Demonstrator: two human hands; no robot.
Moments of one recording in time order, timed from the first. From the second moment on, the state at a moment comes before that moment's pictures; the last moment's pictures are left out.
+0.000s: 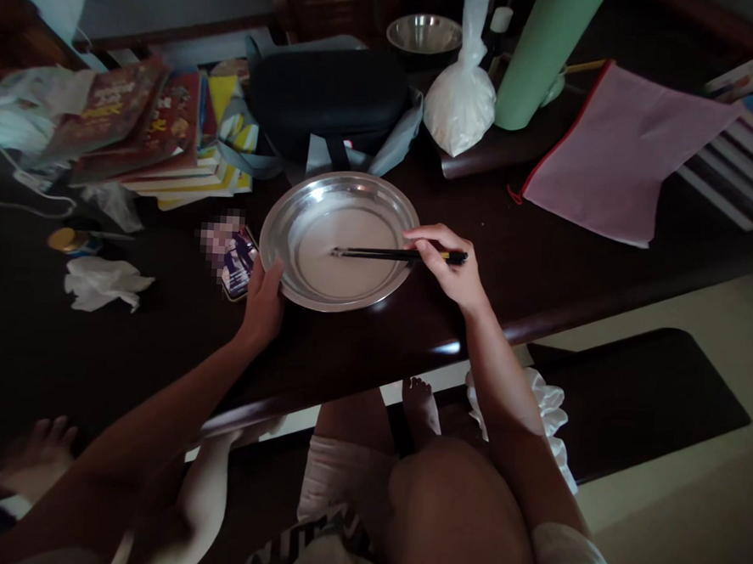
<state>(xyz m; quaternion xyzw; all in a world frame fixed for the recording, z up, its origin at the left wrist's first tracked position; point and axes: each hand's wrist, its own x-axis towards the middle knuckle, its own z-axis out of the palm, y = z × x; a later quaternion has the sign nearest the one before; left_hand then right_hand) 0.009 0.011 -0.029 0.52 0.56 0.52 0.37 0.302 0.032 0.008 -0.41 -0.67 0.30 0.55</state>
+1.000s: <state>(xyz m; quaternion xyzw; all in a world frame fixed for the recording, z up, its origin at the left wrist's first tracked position) 0.009 0.011 -0.027 0.52 0.56 0.52 0.37 0.303 0.032 0.008 -0.40 -0.68 0.30 0.54</state>
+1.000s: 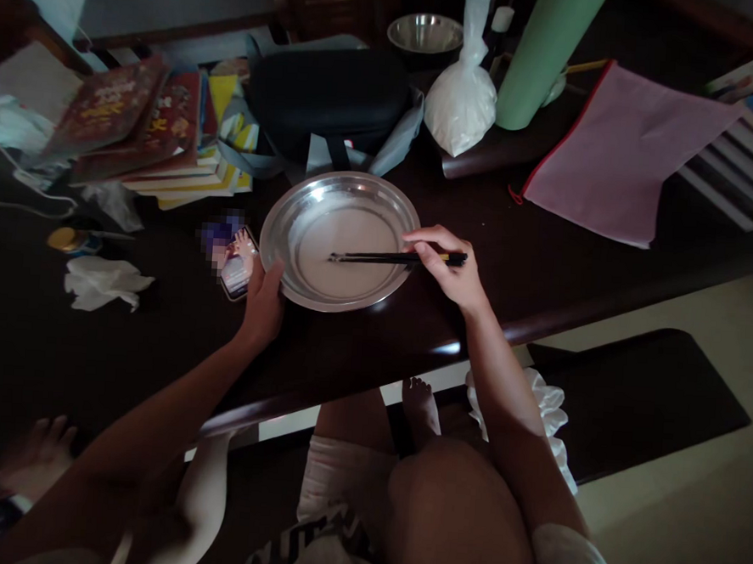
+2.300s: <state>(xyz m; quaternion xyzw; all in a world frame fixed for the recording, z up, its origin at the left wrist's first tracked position) 0.010 0.011 -0.026 0.51 0.56 0.53 0.38 0.303 0.032 0.007 -0.42 -0.65 0.29 0.56</state>
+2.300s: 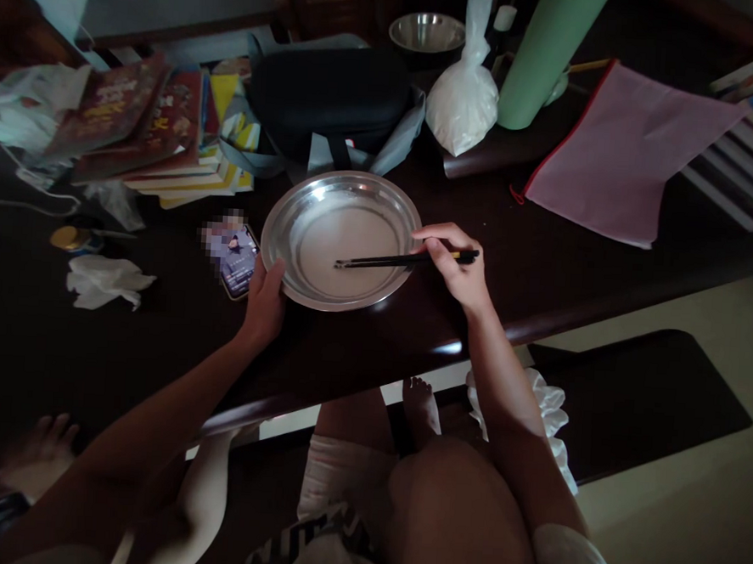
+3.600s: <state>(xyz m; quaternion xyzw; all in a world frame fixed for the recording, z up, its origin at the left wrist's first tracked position) 0.010 0.011 -0.027 0.51 0.56 0.53 0.38 0.304 0.032 0.007 -0.42 -0.63 0.28 0.59</state>
